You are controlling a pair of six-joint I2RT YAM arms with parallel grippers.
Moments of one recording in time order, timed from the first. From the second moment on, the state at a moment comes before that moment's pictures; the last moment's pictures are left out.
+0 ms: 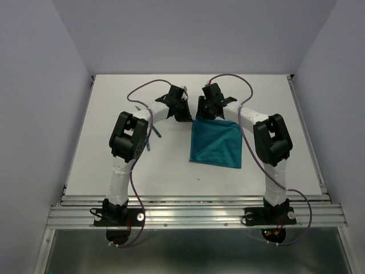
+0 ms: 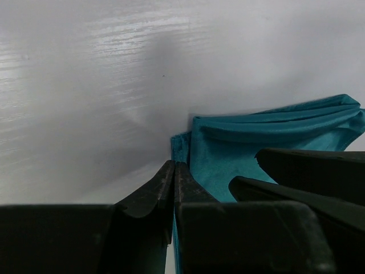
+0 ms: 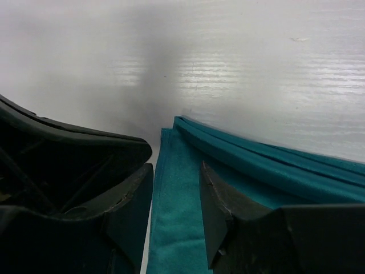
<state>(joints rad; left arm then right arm) -0.48 2.19 1.64 -0.31 0.23 -0.60 0.49 2.06 1.58 -0.36 0.05 0.53</state>
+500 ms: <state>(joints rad) -0.48 2.24 1.65 -0.29 0.27 -0.61 0.51 2.17 1.64 -0.38 0.04 0.54</state>
